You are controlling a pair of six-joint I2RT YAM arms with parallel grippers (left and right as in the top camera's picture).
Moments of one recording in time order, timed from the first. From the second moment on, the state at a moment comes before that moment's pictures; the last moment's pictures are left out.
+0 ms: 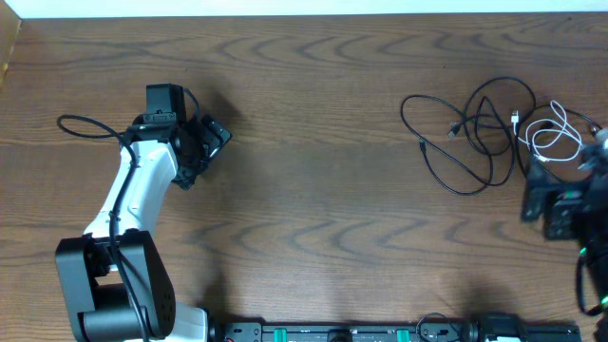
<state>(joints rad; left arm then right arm) 0.08 1.65 1.10 -0.68 0.12 -0.78 -0.03 0.77 1.39 -1.05 0.06 -0.18</state>
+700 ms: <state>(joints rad) 0.08 1.65 1.10 -0.68 0.12 -0.78 0.06 0.37 0.80 -1.13 0.06 -0.18</state>
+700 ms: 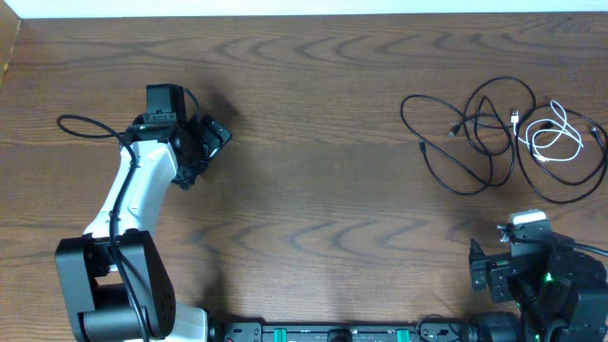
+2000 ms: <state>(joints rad) 0.08 1.65 1.10 -0.68 0.12 -0.78 0.06 0.01 0.37 -0.36 0.06 -0.18</state>
